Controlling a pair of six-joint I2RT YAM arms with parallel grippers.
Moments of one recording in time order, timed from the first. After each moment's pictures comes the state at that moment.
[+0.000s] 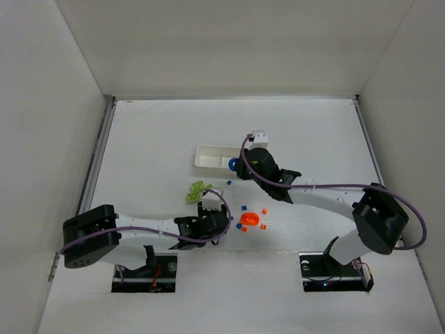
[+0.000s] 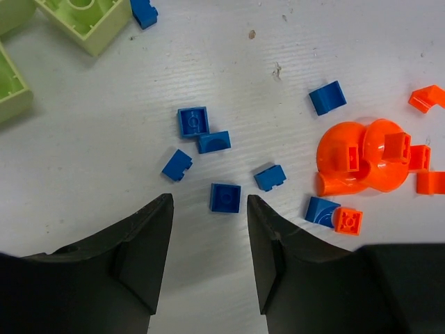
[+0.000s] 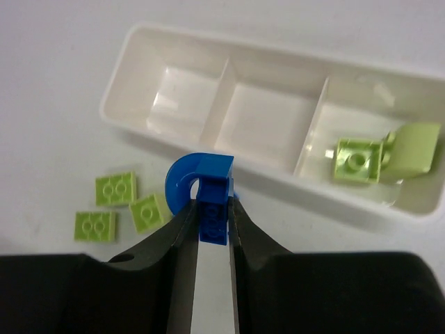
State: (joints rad) left arm -1.27 1.27 0.41 0.00 -0.64 -0.88; right arm 0.87 1.49 0.89 0.09 0.37 0.55
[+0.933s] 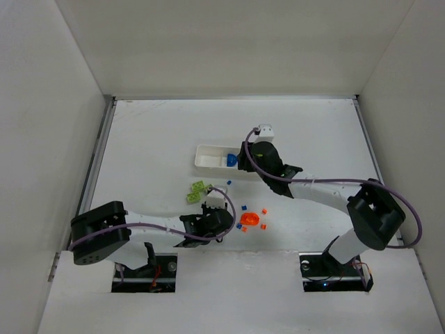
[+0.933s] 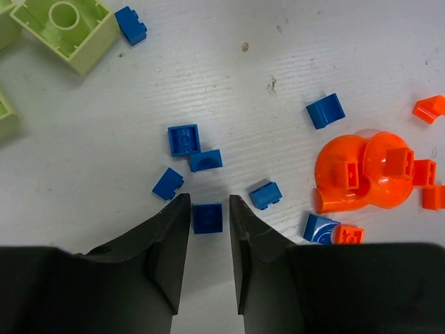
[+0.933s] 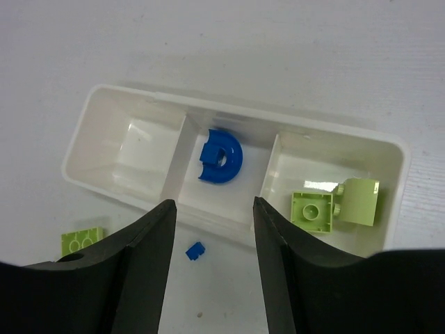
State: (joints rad) left arm -1.25 1.35 0.44 0.05 -0.63 -0.83; right arm 0.77 1.56 0.92 0.18 0.38 0.49
